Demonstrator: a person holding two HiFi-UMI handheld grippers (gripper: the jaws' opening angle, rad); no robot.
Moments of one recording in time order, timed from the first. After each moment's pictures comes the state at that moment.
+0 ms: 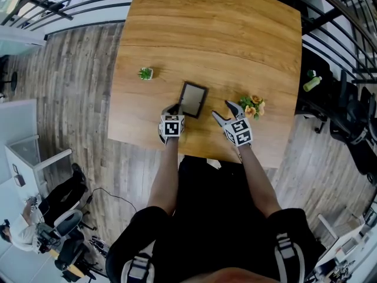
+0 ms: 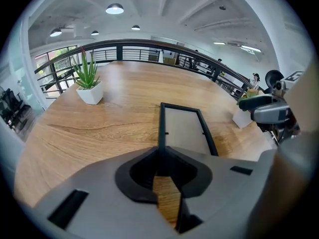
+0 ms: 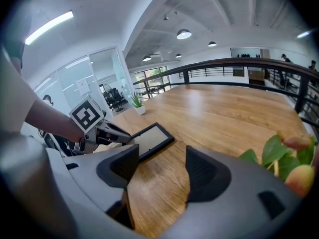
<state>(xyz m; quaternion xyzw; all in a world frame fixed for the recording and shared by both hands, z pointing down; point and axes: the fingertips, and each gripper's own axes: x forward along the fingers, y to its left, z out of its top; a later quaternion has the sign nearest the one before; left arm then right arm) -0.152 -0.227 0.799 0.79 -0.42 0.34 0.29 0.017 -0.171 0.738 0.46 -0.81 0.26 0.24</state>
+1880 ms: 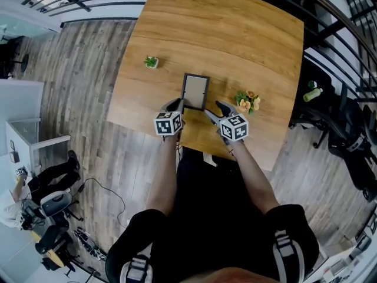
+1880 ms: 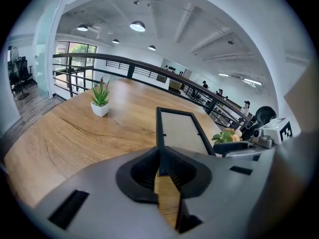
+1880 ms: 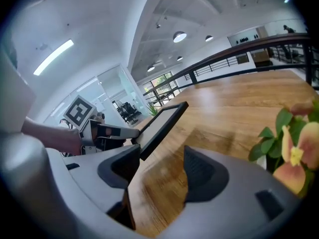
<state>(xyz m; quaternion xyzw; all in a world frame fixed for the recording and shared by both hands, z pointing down) -0.133 -0.197 0.705 0.80 -0.47 0.19 0.33 -0.008 -0.140 0.720 0.40 -0.84 0.33 0.15</state>
